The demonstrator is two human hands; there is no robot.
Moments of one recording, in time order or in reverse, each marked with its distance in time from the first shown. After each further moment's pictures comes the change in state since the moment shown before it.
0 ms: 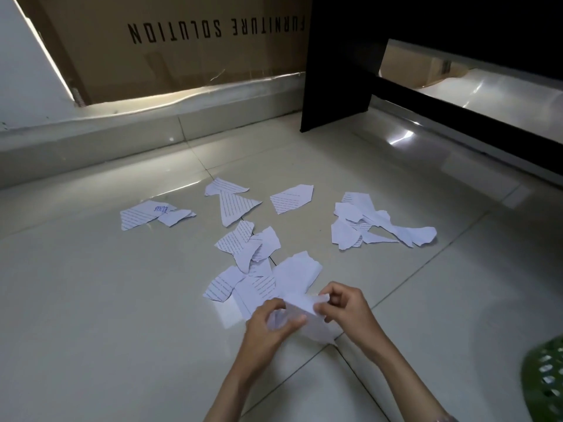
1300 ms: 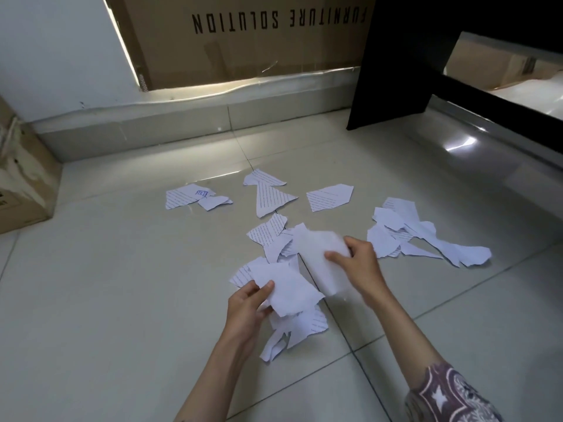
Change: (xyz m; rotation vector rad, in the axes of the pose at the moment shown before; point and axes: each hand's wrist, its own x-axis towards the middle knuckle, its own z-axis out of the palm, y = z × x) left_hand 0.010 0.003 -0.040 -0.659 0.326 -0.192; right_hand 0.080 -0.036 0.014 -0.179 0.087 -0.073
